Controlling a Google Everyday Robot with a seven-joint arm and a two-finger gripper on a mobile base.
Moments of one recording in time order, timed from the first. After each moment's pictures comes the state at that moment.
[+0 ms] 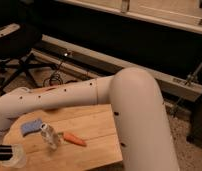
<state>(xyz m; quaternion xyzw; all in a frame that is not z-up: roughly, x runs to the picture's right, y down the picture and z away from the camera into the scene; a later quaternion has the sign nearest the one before) -0.466 0.211 0.543 -0.39 -0.49 -0.05 0.78</state>
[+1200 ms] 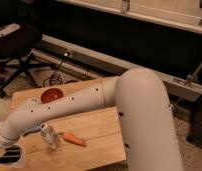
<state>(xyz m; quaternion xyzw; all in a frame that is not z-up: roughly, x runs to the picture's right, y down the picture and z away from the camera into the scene) -0.446 0.235 0.572 -0.35 -0.50 -0.03 0.80</state>
